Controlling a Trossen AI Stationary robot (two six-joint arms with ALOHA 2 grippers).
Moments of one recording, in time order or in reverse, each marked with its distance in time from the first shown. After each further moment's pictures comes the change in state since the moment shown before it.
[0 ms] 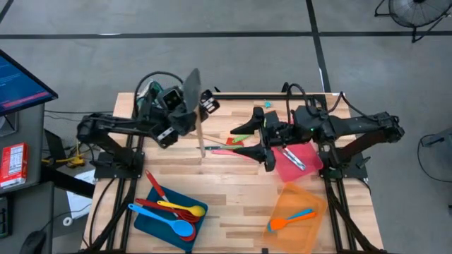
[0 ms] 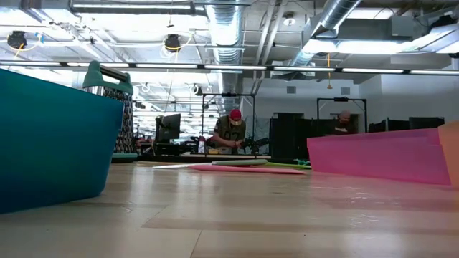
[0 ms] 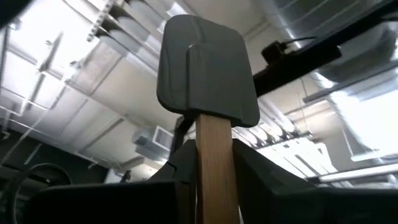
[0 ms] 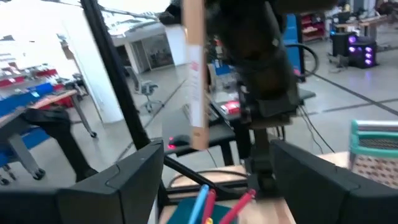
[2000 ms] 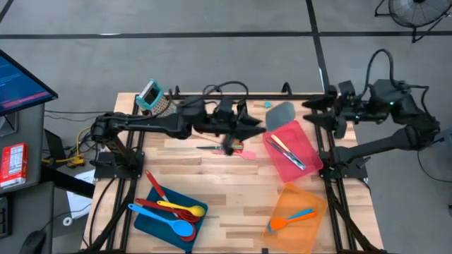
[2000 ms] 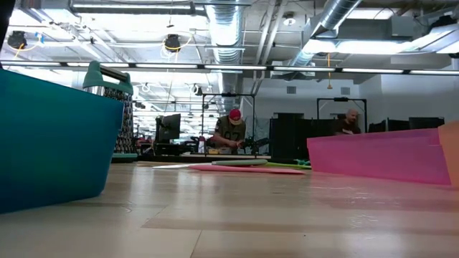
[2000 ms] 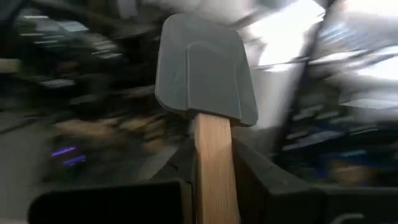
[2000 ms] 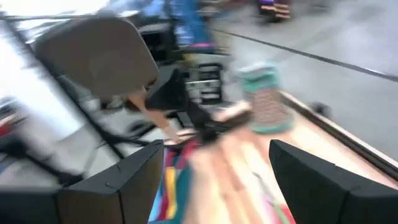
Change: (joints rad) left arm 0.060 0.150 0.206 -0.858 -0.068 0.349; right arm -0.149 -0.527 0.001 -0.725 0.100 0.204
